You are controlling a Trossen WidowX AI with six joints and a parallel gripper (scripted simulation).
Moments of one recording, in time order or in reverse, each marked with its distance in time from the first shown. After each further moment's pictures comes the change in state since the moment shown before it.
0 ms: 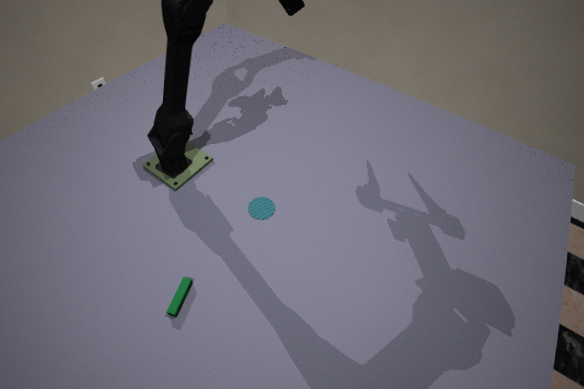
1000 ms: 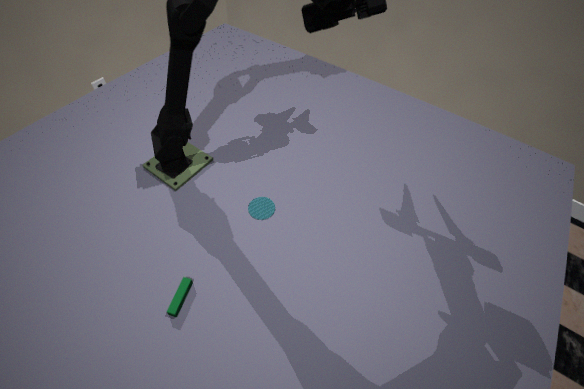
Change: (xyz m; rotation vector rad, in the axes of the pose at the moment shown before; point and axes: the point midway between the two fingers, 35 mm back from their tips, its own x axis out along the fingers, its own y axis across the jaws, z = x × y) arm -0.063 -0.020 -0.111 0.382 0.218 -0.143
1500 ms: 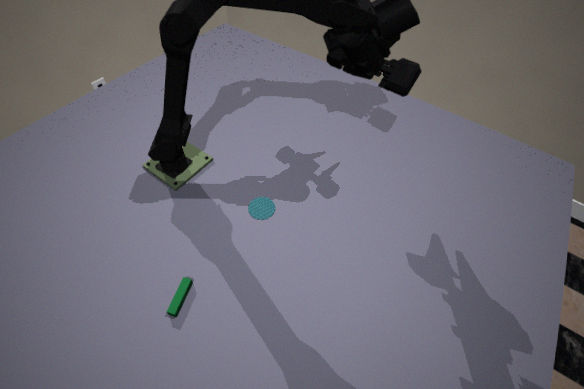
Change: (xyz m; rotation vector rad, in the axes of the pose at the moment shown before) arm -0.095 -0.046 -0.172 0.678 0.273 -0.257
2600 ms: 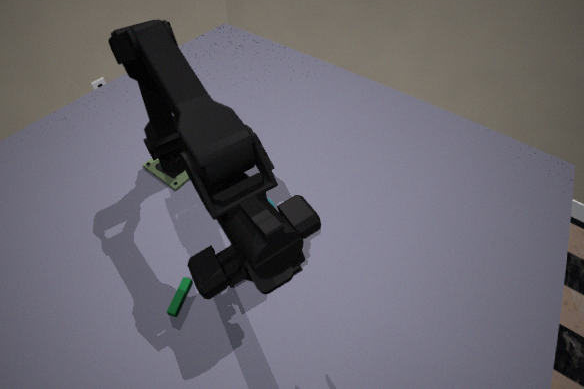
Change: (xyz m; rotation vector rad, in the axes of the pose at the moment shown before) arm -0.196 -0.093 -0.379 1.717 0.314 -0.630
